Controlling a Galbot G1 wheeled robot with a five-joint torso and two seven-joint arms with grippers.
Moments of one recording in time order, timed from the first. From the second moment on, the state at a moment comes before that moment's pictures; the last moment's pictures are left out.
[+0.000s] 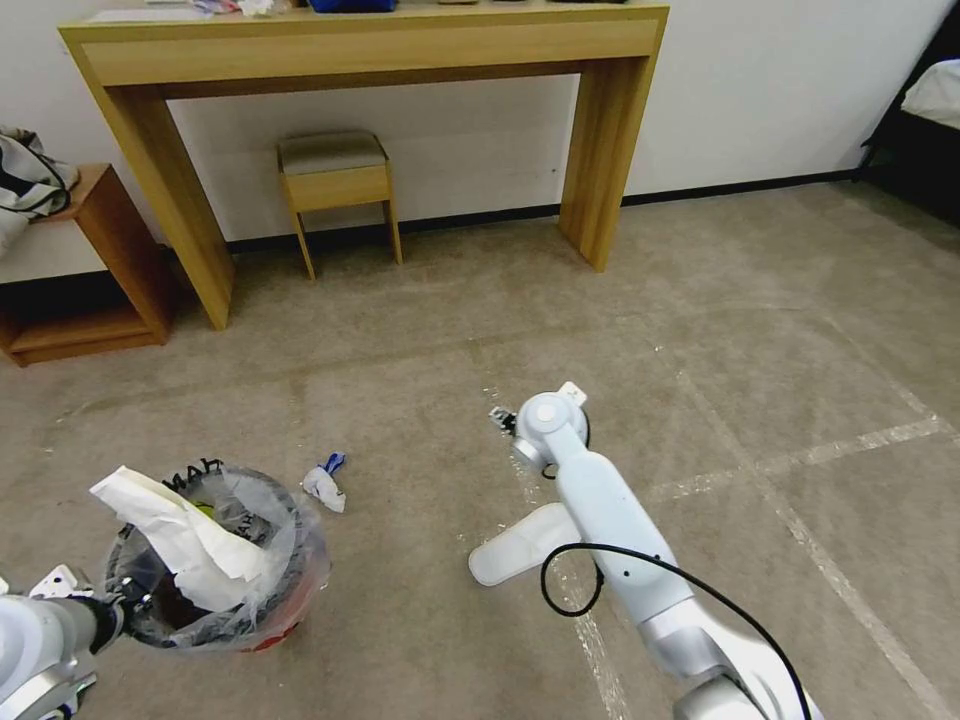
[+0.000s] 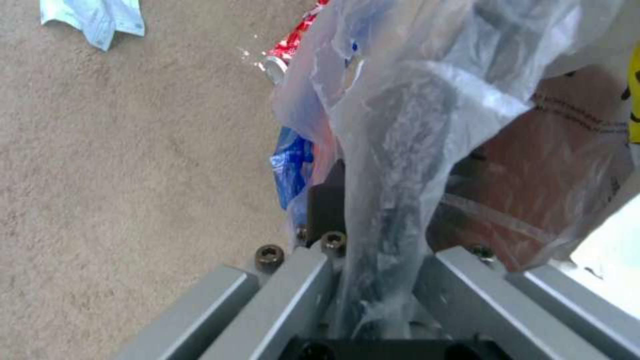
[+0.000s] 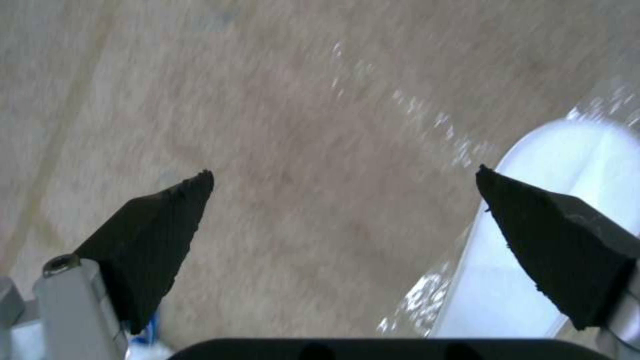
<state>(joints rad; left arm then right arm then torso) 1.64 -0.98 -1.00 -2.18 -1.87 0.57 -1.22 -0.58 1.49 0.12 1.28 1.42 -0.37 1.05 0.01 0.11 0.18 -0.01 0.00</state>
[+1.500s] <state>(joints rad) 1.59 -0.97 -0.96 -2.13 -1.85 0.57 -1.21 -0.77 1.38 0.26 1.24 1.37 -0.31 1.02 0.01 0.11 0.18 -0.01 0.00</state>
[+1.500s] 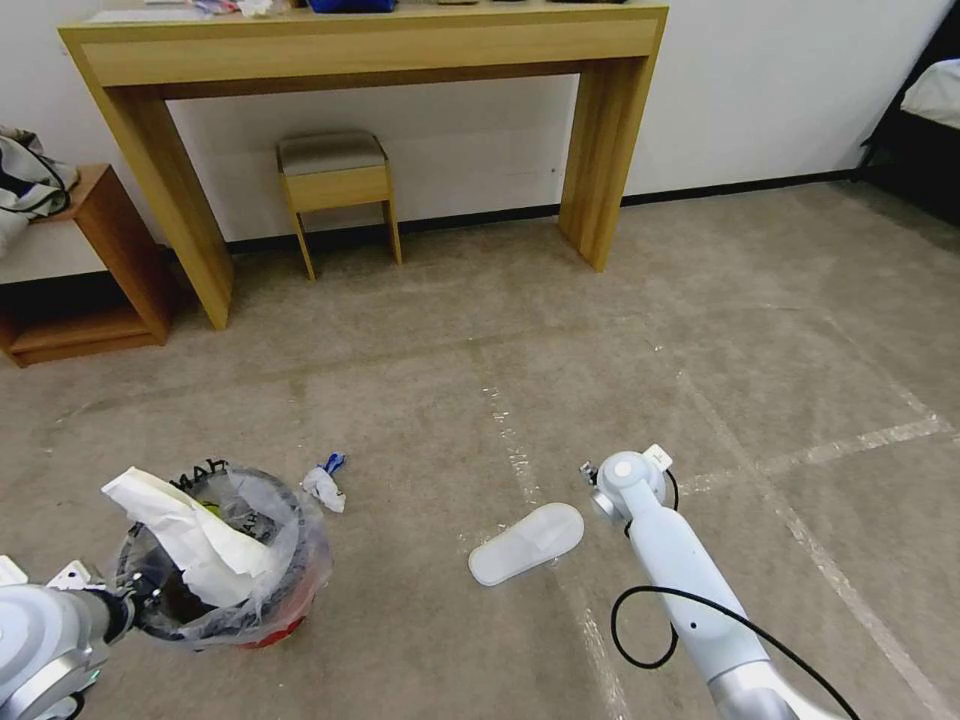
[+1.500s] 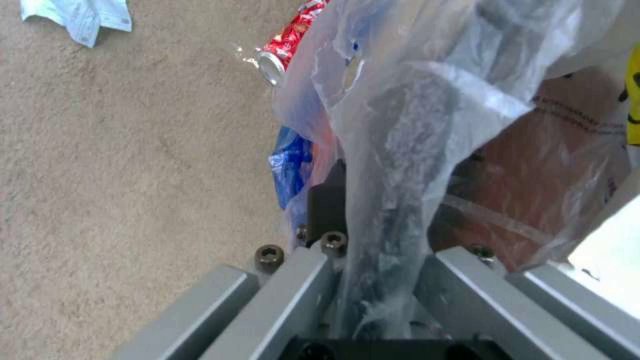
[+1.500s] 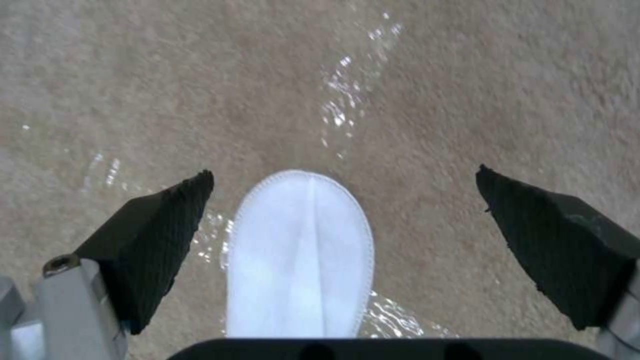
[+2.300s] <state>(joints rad) 1.59 -0.97 -0.95 -2.12 -1.84 0.57 -1.21 -0.80 1.40 0.24 1.25 1.41 -0.31 1.04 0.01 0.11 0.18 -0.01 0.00</state>
